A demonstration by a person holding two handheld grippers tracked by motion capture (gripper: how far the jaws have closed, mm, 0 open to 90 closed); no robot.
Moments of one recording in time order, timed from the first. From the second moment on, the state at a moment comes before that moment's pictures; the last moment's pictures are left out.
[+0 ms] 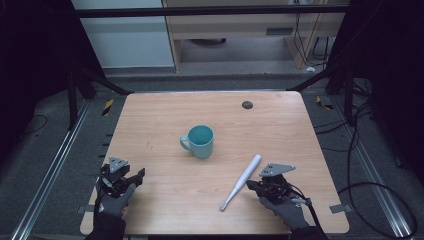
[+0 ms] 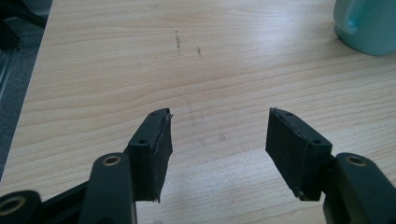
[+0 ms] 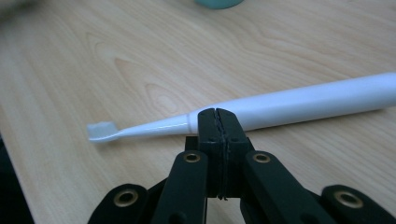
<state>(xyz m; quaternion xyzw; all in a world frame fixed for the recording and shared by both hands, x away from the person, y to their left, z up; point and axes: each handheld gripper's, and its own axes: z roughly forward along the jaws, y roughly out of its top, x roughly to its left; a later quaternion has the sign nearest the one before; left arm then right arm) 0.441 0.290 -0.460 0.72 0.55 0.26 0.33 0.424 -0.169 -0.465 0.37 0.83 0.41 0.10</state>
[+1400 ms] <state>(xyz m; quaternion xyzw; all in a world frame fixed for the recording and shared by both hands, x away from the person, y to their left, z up) 0.445 0.291 -0.463 0.72 0.55 0.26 0.33 0.427 -0.123 -0.485 0.35 0.85 0.40 0.07</state>
